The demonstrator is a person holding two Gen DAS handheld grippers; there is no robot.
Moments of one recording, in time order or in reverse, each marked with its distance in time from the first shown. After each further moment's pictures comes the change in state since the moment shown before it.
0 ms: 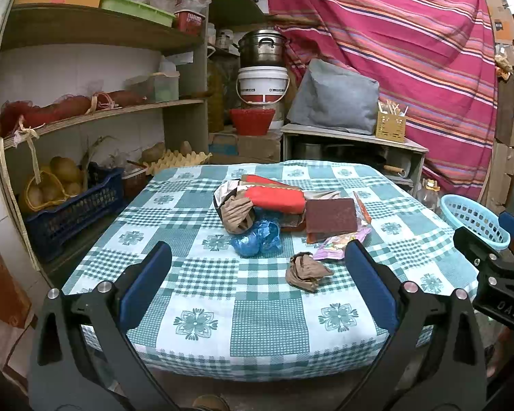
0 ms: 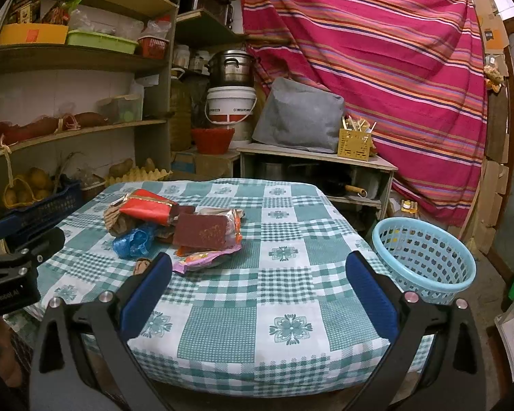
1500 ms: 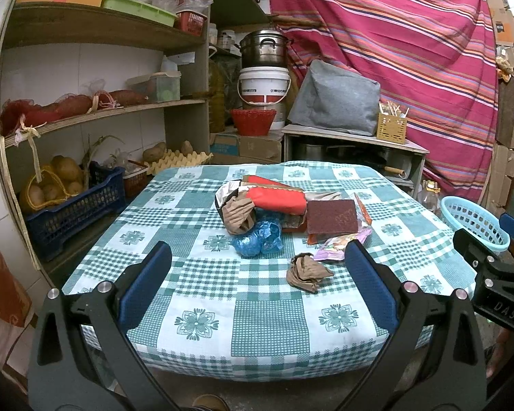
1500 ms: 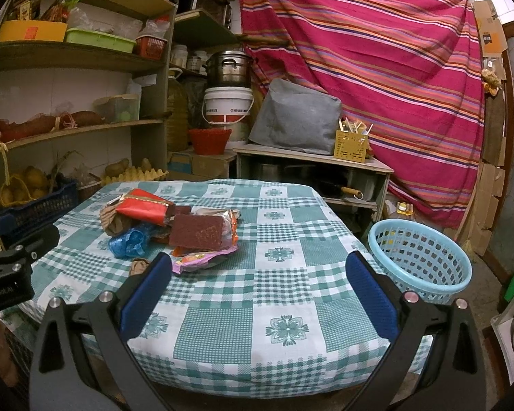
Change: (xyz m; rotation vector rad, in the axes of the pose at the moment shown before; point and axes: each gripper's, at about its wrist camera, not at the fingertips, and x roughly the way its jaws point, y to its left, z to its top) left arm -0.001 0.003 0.000 -0.005 0.000 -0.001; right arm -0.005 -0.007 0.002 -0.003 -0.008 -0.008
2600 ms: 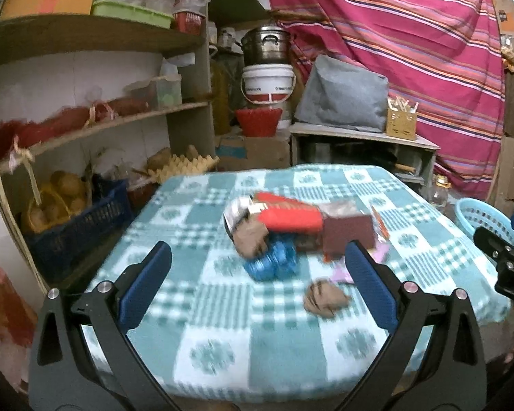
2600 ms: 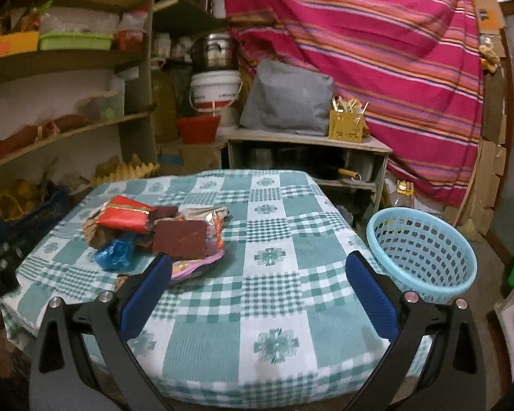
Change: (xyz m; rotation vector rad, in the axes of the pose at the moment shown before) left arm 0.033 0.007 0.040 0.043 0.011 0.051; right arm 0.043 -0.035 0.033 0.039 0.111 0.004
